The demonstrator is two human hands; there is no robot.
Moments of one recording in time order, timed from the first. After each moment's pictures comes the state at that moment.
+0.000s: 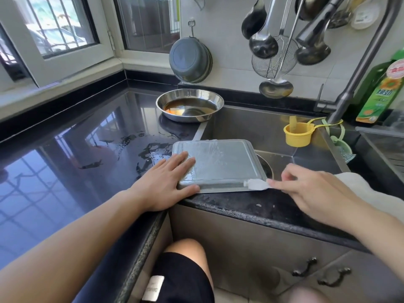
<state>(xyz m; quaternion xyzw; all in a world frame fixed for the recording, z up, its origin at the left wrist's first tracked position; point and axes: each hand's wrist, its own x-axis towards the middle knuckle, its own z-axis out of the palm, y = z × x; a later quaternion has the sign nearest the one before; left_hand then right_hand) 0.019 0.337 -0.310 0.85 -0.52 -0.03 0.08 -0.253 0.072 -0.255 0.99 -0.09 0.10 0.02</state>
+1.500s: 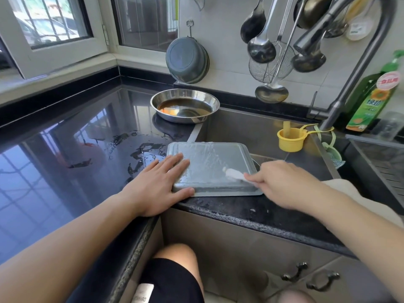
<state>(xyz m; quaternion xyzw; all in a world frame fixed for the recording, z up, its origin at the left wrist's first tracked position) 0.018 0.336 -0.314 0.85 -0.52 -0.02 0.09 -0.192 0.092 -0.231 0.99 -0.14 -0.06 0.02</state>
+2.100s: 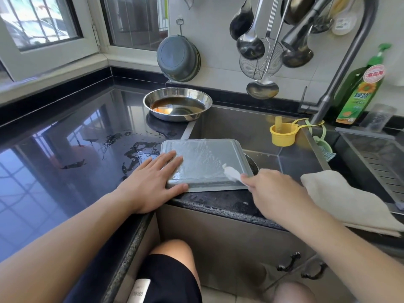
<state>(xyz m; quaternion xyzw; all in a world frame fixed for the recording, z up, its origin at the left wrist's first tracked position) 0.016 0.335 -0.313 0.85 -0.51 -0.03 0.09 -0.219 0.136 -0.243 0.96 -0.27 -0.03 0.02</state>
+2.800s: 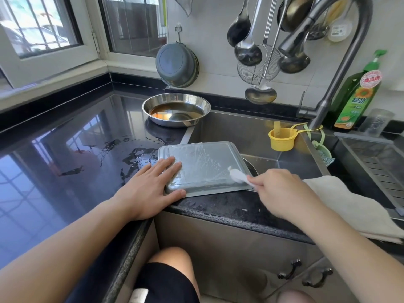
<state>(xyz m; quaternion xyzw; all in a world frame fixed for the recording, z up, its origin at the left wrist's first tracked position) 0.021 0.334 -0.317 0.85 -0.51 -0.01 0.10 -0.215 0.109 -0.243 0.94 -0.32 0.00 -0.05</state>
